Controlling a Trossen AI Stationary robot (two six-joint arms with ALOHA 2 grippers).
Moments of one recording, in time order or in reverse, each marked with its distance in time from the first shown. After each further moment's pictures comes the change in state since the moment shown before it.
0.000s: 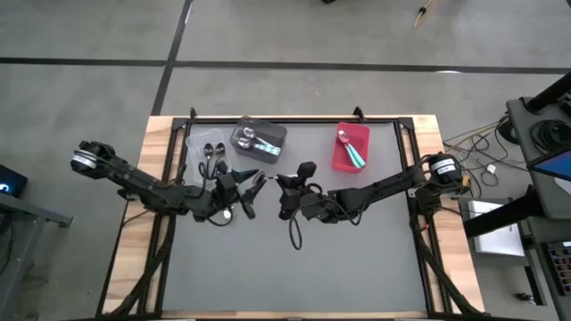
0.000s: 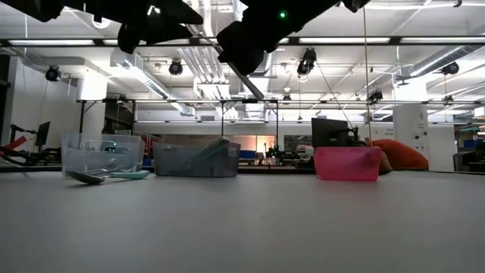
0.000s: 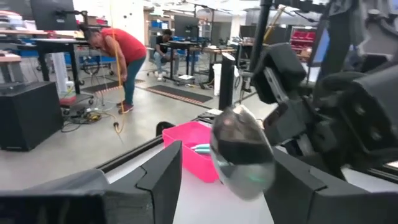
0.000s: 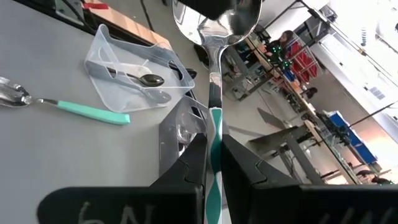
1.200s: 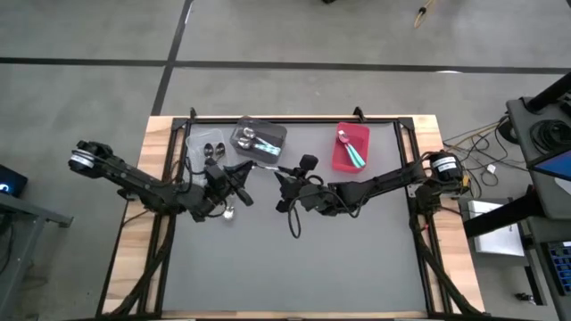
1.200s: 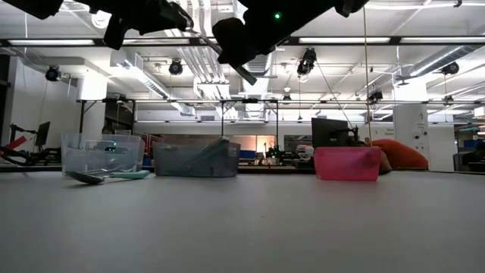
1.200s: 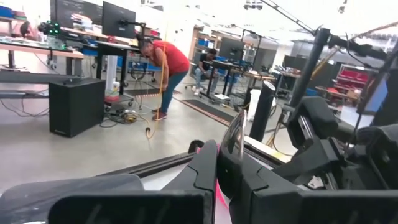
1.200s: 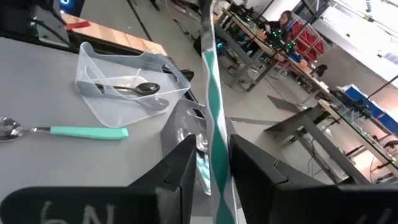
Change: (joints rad) left arm 0.009 -0.028 0.000 0.110 -0.210 -0.019; right arm -0.044 -0.013 0.000 0.002 -0.041 0.159
